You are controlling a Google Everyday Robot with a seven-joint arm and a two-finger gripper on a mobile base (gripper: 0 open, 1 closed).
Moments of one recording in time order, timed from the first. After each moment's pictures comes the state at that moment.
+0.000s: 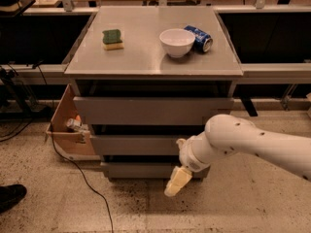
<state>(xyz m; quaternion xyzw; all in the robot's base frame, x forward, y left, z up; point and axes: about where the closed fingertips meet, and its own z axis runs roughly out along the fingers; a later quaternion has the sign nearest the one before) 0.490 -0.067 0.611 -0.58 0.77 0.15 0.22</state>
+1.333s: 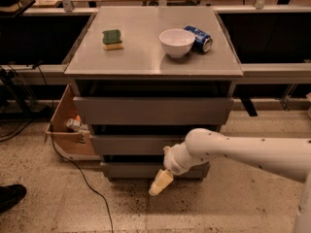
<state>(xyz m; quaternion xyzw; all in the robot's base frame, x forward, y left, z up) 0.529 -0.016 0.513 -0.55 0.78 0.19 0.23</state>
